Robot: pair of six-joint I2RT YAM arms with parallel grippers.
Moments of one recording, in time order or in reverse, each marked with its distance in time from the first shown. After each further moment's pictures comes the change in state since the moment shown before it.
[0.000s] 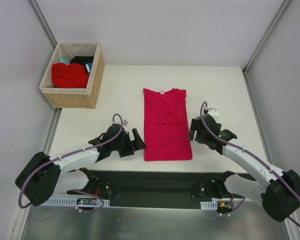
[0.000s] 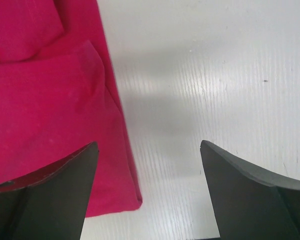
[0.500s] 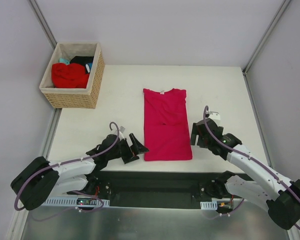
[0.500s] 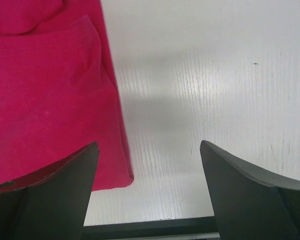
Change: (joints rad) left arm -0.082 -0.134 -0.257 0.309 0.013 -0.239; right arm 0.057 -0.141 -0.025 -0.130 0.015 0.011
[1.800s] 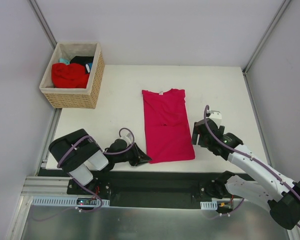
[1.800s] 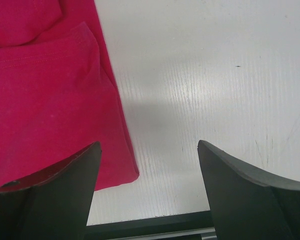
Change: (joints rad) left arm -0.084 0.575 -0.049 0.647 0.079 -0.209; right arm 0.046 -0.008 0.046 -0.076 0.082 0.025
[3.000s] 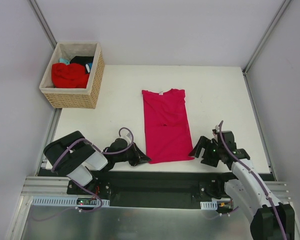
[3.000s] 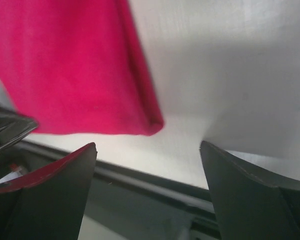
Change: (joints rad) left arm -0.001 -0.059 0.016 -0.088 -0.010 0.016; right arm -0.448 -0.191 -0.332 0.132 -0.812 -0.058
